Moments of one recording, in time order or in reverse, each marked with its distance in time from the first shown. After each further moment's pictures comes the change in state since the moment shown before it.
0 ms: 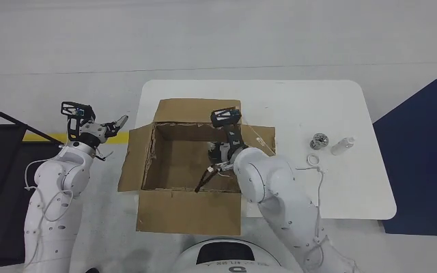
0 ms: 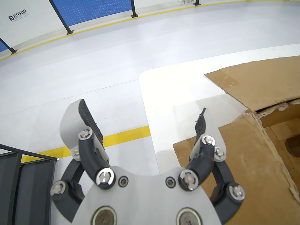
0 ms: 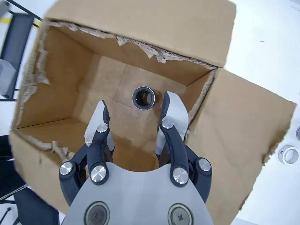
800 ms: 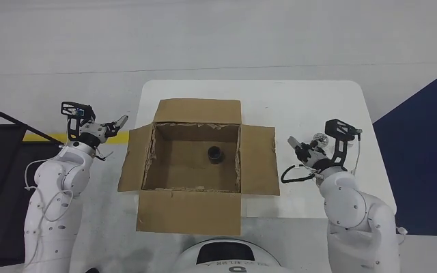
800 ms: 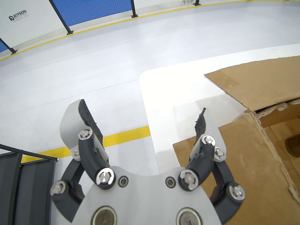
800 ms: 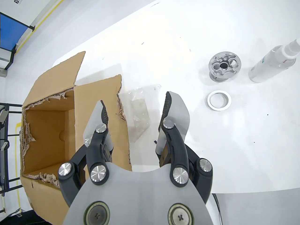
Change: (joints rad) left arm 0.000 0.000 0.000 0.000 0.000 0.000 0.000; right arm -0.432 0.044 0.597 -0.233 0.273 0.012 -0.302
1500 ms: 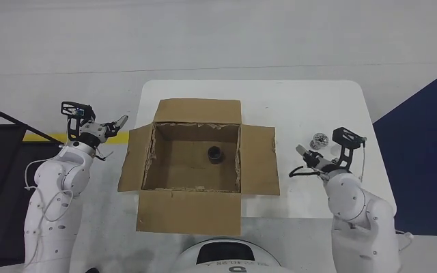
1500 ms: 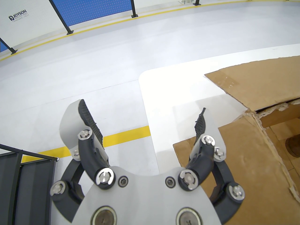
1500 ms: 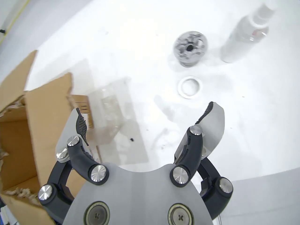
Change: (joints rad) left arm 0.000 0.000 0.000 0.000 0.000 0.000 0.000; right arm 0.002 0.011 0.087 0.134 -0.086 0.048 0.065
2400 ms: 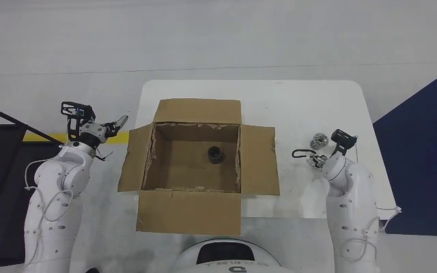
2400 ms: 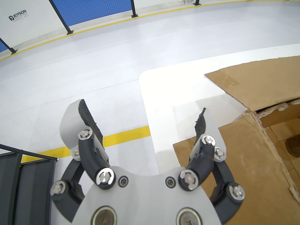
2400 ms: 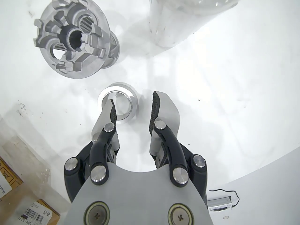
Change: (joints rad) left arm 0.000 0.000 0.000 0.000 0.000 0.000 0.000; right arm 0.295 0.017 0.023 0.478 -0.201 0.087 0.165
